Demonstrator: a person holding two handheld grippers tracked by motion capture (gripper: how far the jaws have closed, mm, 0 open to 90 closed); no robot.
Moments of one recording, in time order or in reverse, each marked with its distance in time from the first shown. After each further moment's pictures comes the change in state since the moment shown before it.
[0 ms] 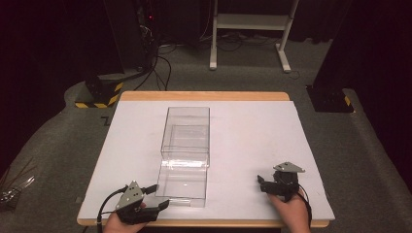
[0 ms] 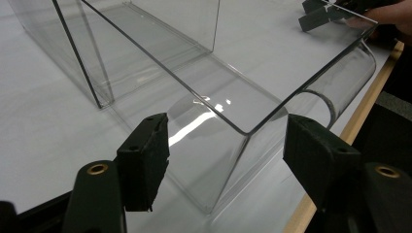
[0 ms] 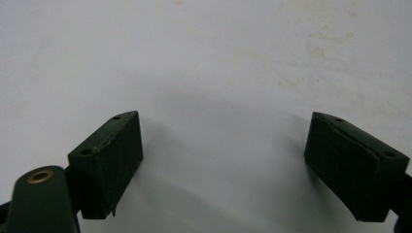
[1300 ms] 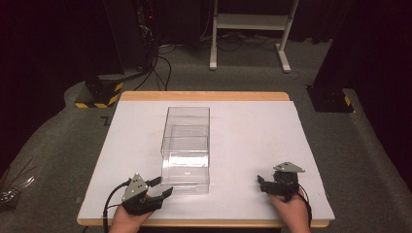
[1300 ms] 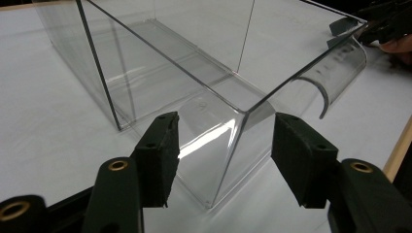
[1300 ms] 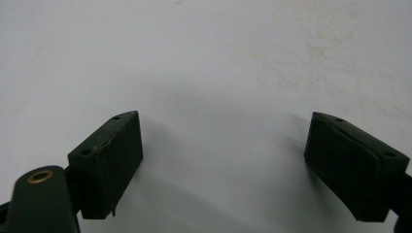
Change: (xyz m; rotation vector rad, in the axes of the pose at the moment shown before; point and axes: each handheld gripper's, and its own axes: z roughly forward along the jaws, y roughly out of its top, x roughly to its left) left arm 0.009 0.007 0.019 -0.055 0.070 -0.035; right arm 0.000 0.000 0.000 0.000 0.000 0.000
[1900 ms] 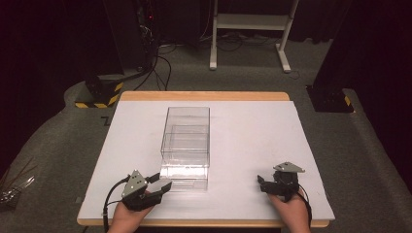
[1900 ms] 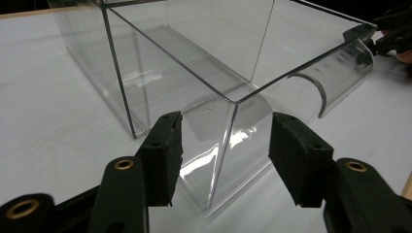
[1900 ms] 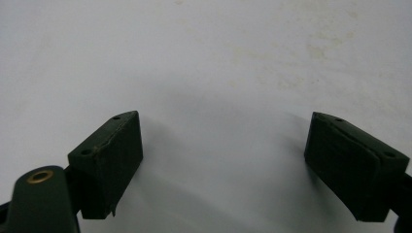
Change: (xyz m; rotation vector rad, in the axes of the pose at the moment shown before) left arm 0.008 0.003 0.005 -0.017 0.026 -0.017; right arm 0.000 0.000 0.000 0.000 0.000 0.000
